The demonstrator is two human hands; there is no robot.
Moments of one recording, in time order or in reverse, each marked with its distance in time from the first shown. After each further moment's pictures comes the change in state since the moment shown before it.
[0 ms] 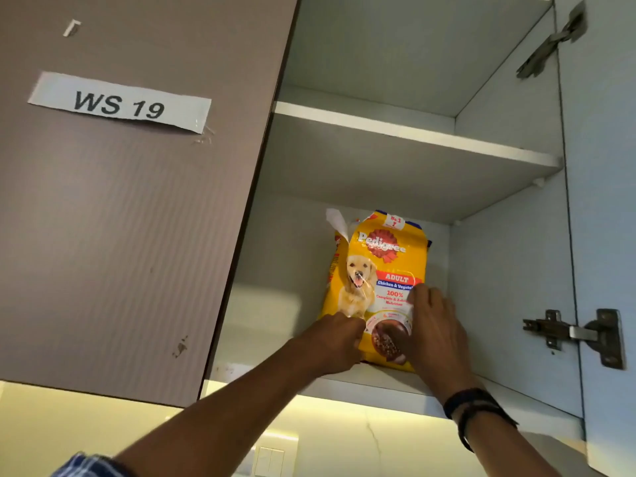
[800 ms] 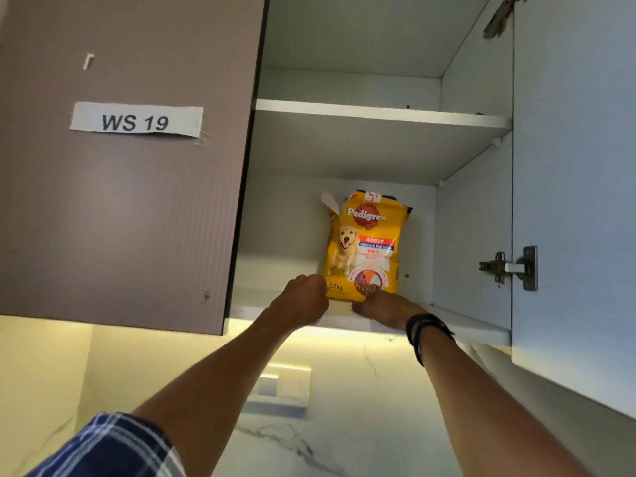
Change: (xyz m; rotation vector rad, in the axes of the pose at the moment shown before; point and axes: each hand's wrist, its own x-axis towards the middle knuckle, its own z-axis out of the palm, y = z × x) left_hand -0.059 0.027 -0.025 0.055 0.048 -0.351; right_hand -0.025 -0.008 -0.021 0.232 -0.754 0.013
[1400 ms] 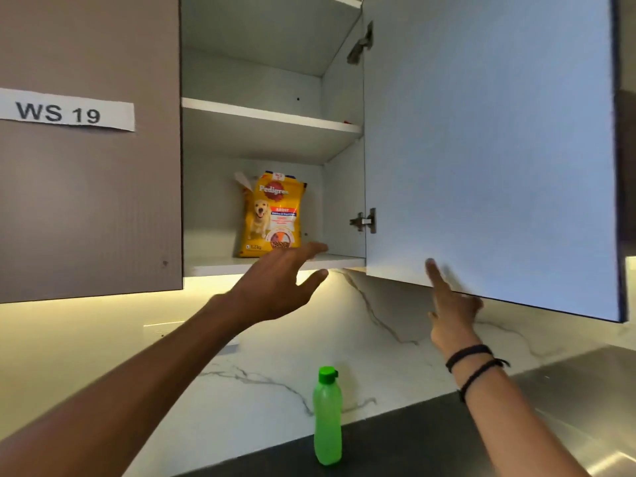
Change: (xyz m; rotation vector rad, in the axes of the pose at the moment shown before) left_hand -0.201 0.088 -0.128 -0.305 0.065 0.578; right_hand -0.321 0.033 -0.035 1.353 1.204 0.487
